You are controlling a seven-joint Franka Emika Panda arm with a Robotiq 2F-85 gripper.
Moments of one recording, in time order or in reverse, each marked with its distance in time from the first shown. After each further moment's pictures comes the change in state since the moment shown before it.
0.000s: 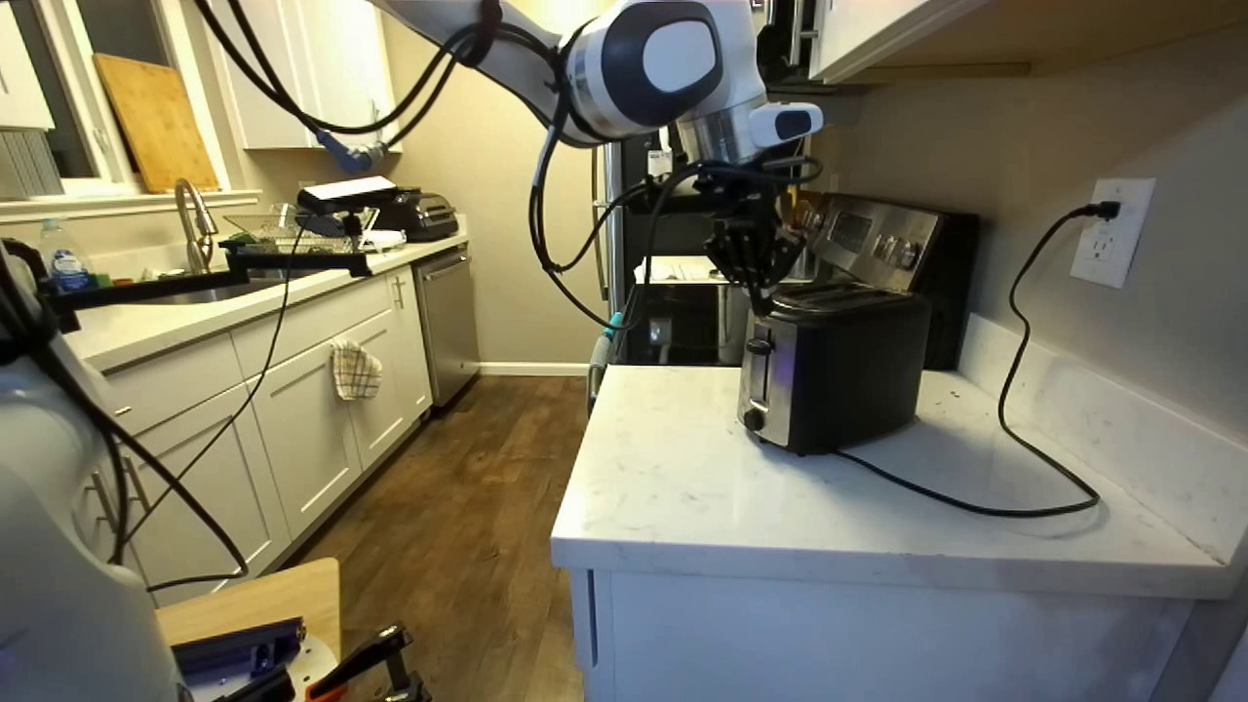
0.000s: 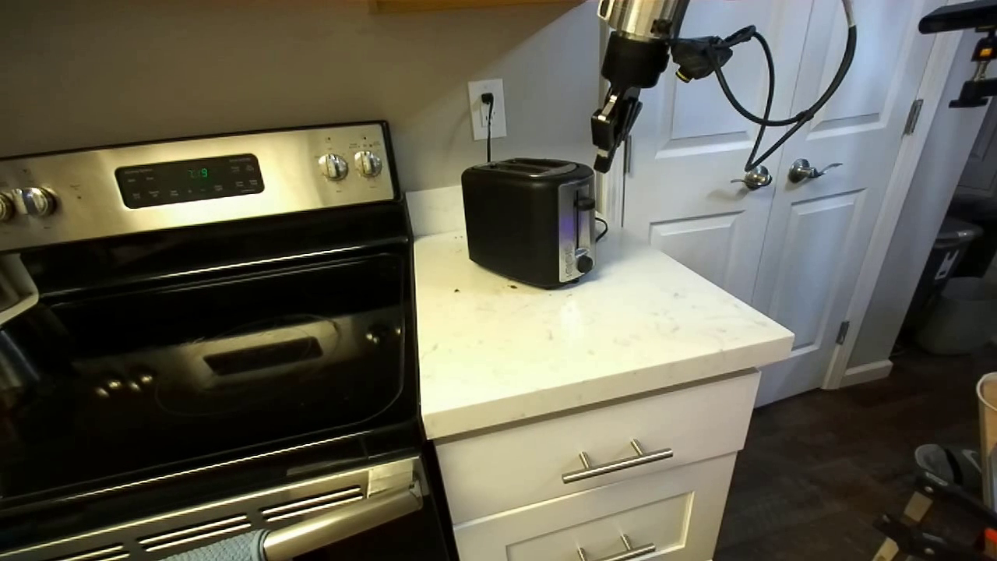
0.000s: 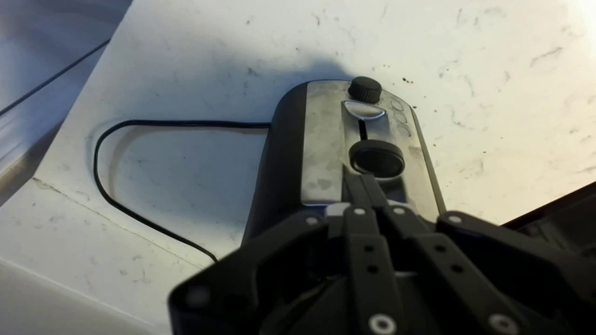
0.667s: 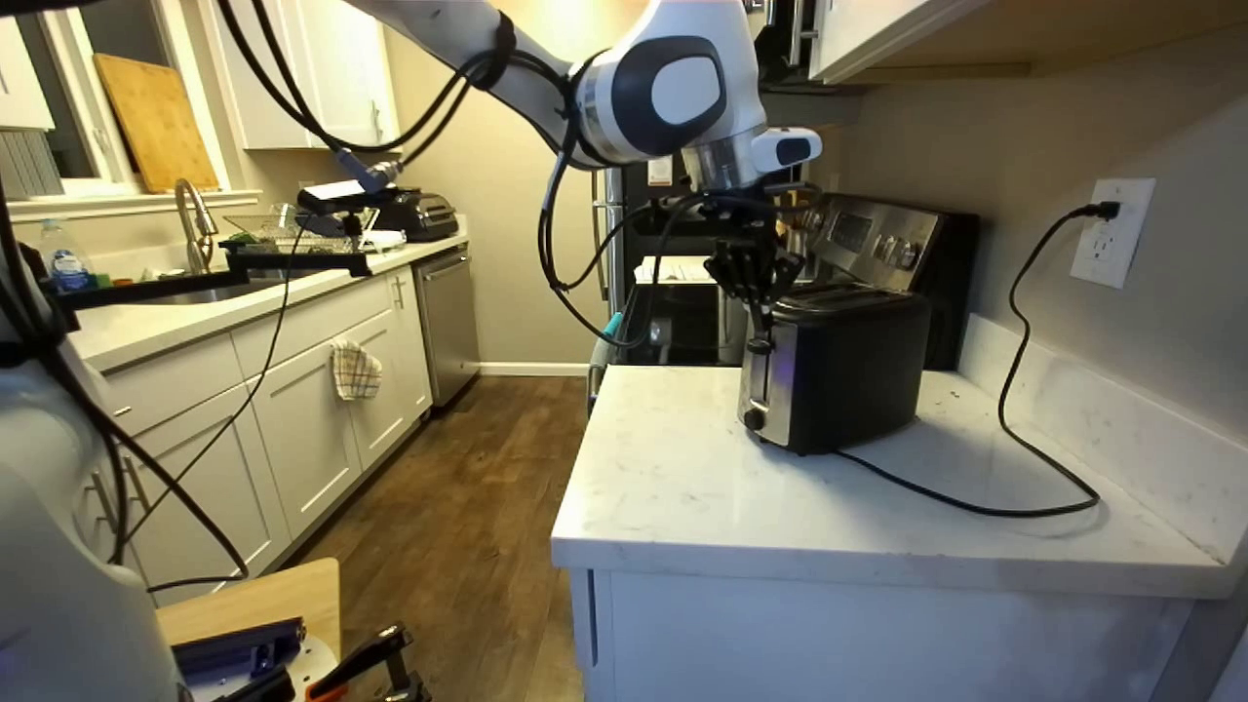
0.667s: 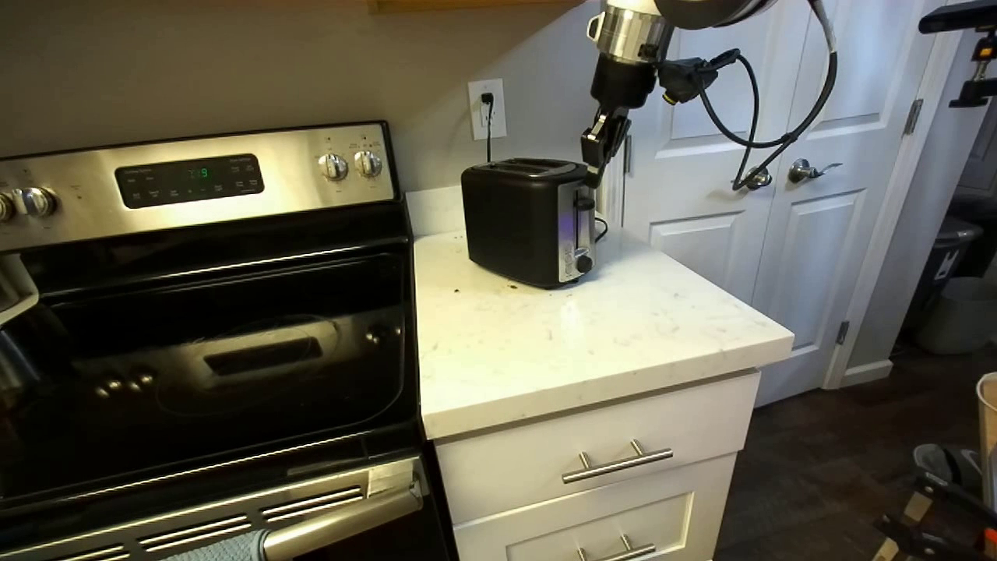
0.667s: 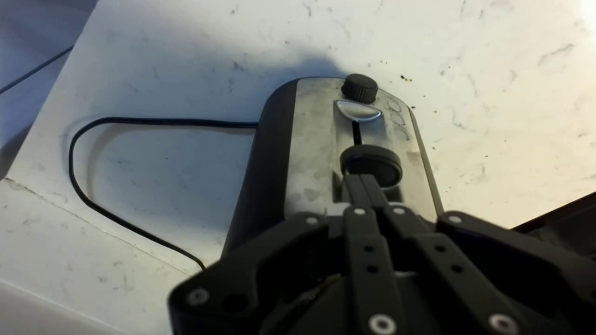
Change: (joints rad) arm 0.004 0.047 0.008 0.000 0.000 0.049 0.000
